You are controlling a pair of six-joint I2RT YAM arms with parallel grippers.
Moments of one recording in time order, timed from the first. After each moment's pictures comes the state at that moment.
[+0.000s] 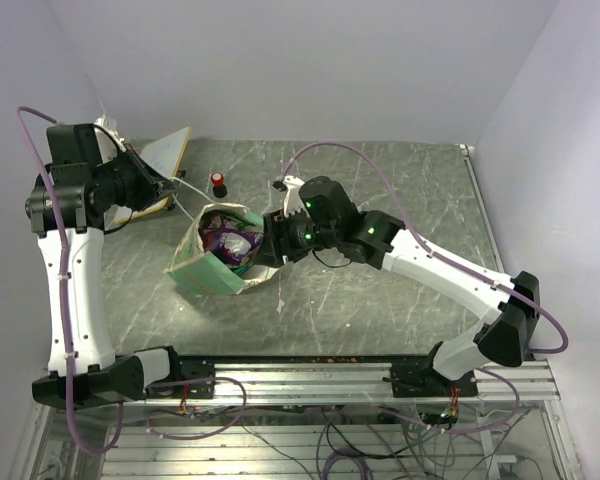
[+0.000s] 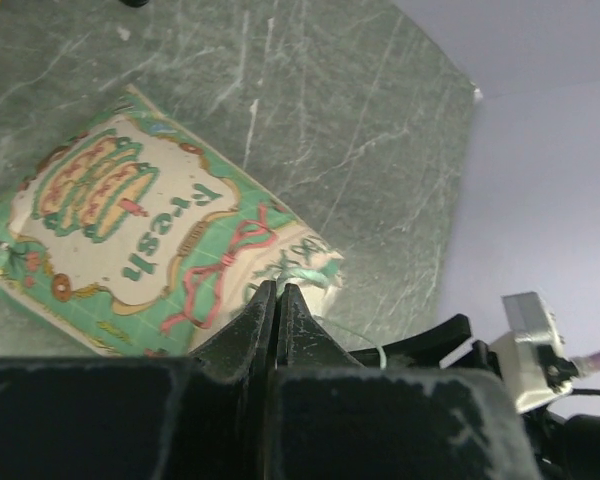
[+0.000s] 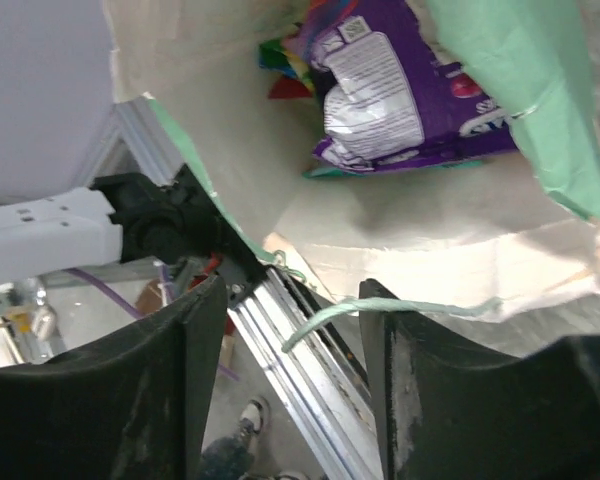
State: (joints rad) left arm 0.13 1.21 1.67 -1.09 0.44 -0.61; right arm 0.96 1.51 1.42 -0.45 -0.27 0.51
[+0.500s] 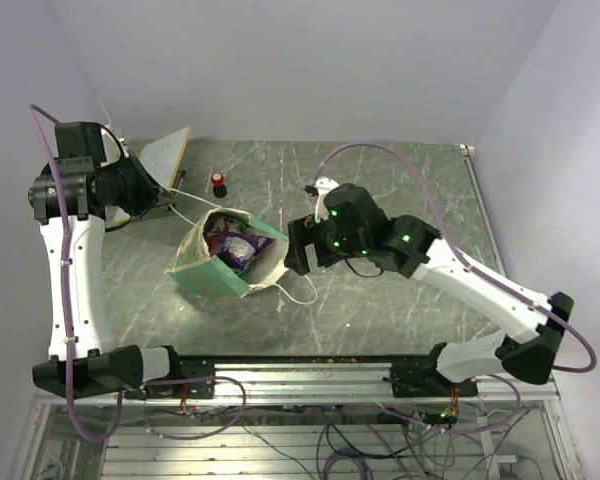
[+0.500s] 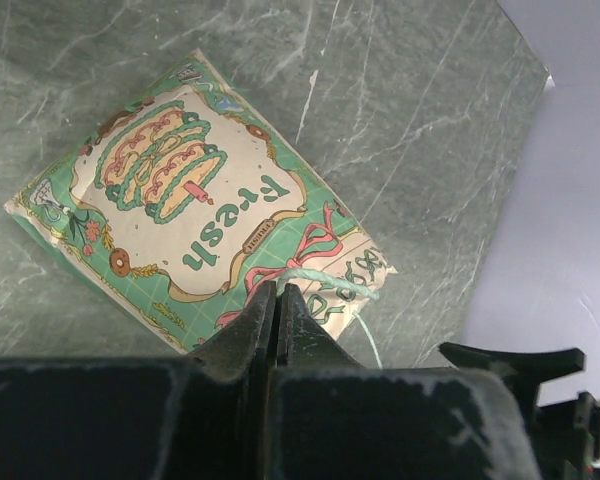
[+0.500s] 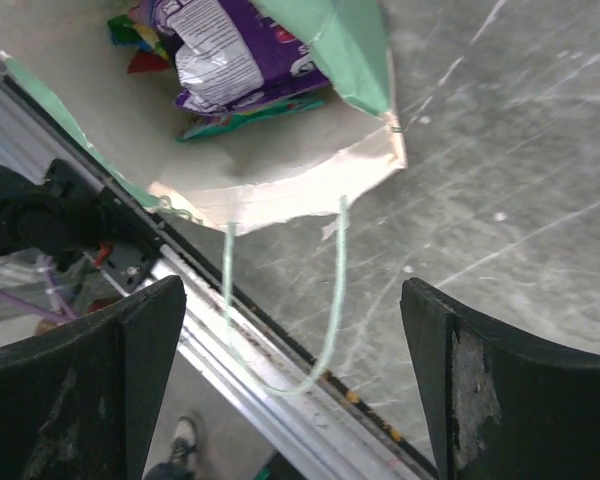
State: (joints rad) left arm 0.15 1.28 1.70 -1.23 0.38 -0.55; right arm 0.95 1.35 1.40 -0.73 0.00 0.43
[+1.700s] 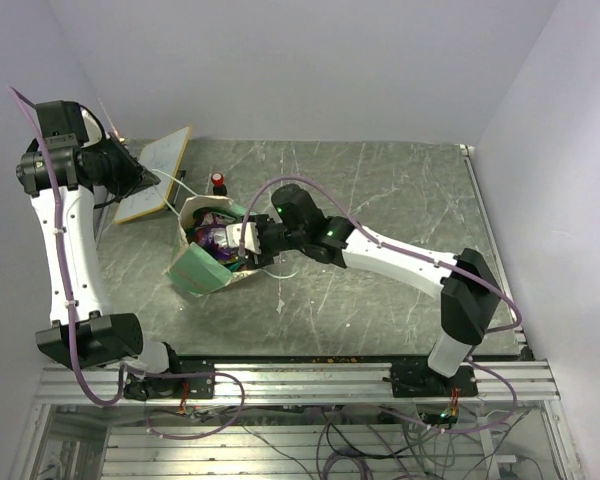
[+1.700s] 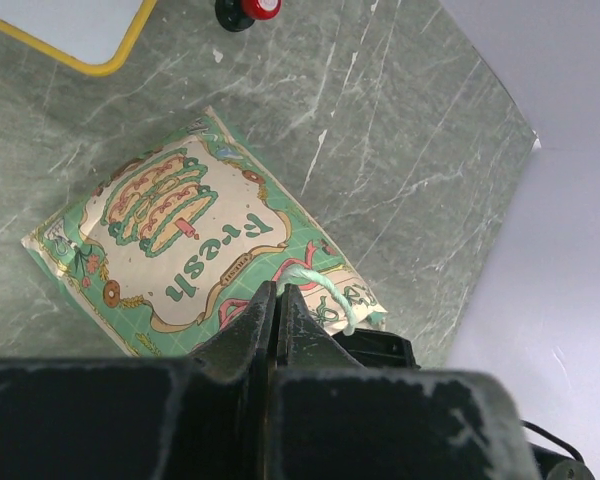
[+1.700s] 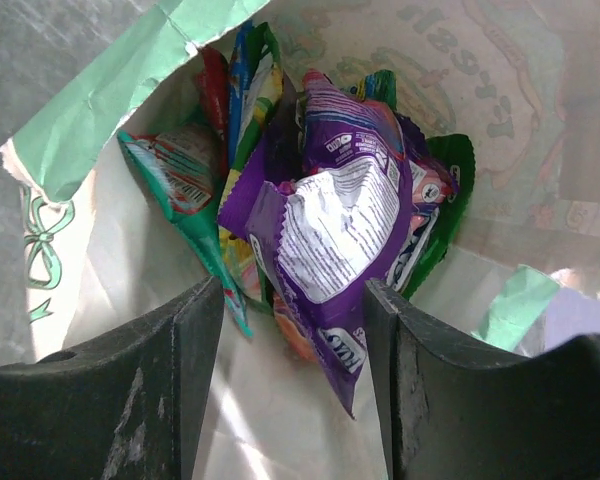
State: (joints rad) left arm 0.25 1.43 1.82 -1.21 0.39 -0.55; right arm 0.96 1.72 1.38 -0.16 -0.47 -0.85
